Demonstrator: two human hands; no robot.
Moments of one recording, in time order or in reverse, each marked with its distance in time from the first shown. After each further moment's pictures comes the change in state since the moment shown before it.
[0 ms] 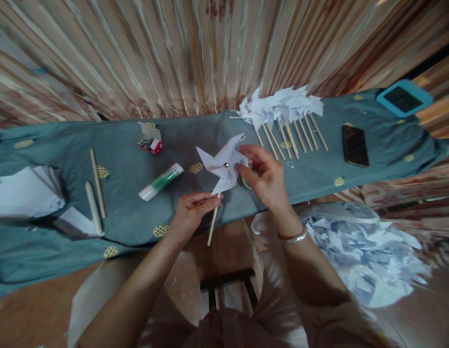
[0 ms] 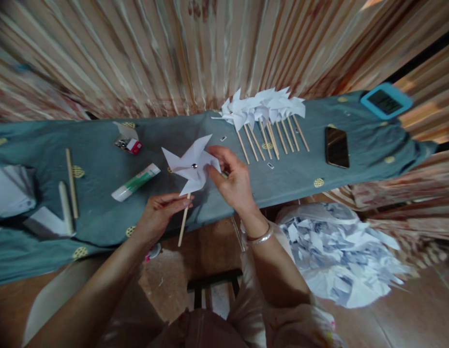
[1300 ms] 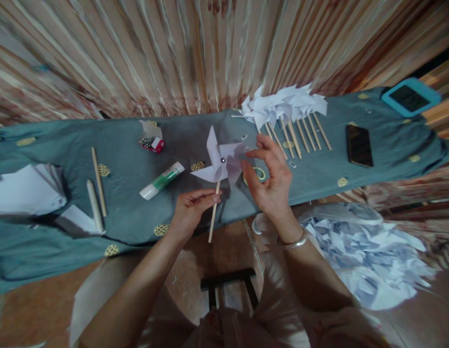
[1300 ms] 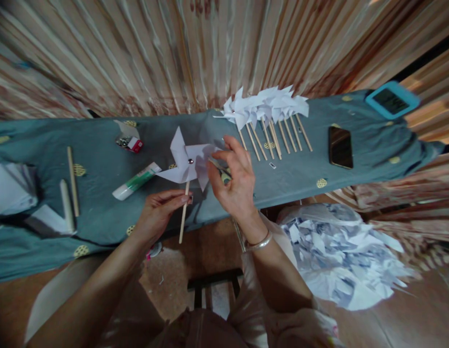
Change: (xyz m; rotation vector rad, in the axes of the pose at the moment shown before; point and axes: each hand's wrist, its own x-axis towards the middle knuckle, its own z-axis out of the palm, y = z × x) left_hand 0.001 0.002 0.000 -0.033 0.049 0.034; right_hand -0.008 -0.020 -0.002 -0.387 0.199 -0.246
